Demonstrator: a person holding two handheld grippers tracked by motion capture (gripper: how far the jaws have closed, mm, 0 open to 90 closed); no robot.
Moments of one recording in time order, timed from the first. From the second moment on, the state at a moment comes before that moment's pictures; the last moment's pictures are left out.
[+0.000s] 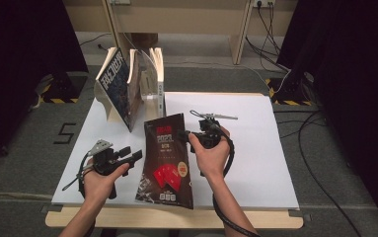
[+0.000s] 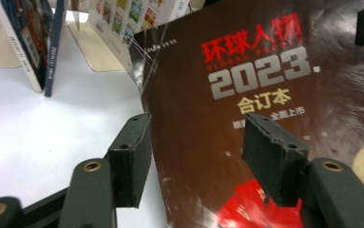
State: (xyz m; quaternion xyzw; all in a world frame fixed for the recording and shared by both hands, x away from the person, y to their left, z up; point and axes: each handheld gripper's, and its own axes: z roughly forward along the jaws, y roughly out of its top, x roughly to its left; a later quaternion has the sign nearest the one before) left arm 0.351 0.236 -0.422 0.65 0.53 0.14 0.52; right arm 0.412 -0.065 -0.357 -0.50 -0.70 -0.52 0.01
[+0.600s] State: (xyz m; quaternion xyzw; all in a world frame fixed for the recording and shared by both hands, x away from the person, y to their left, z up) left arm 0.356 0.223 -0.404 0.66 0.51 0.15 0.53; right arm 0.415 -0.045 -0.335 -0.48 -0.69 -0.54 -0.03
